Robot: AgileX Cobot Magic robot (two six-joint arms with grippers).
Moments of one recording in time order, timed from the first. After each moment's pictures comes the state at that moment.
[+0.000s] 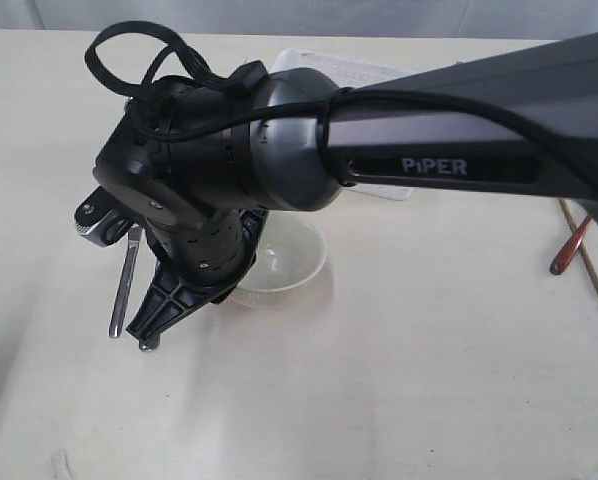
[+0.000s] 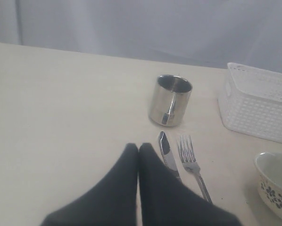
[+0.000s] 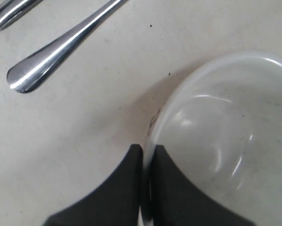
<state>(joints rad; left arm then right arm) -0.16 0.00 0.00 -0.03 0.33 -0.16 1.11 2.02 -1.45 -0.25 0.95 0.25</state>
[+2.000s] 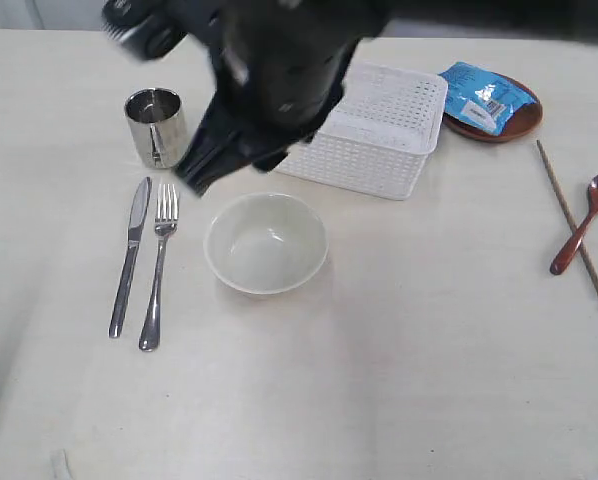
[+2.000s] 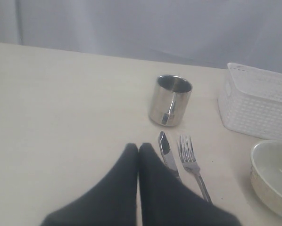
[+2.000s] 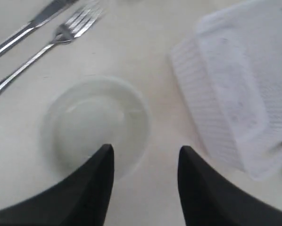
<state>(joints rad) -0.16 0.00 0.00 -0.03 0.33 -0.16 1.03 1.68 -1.45 -0.45 1.07 0.31</state>
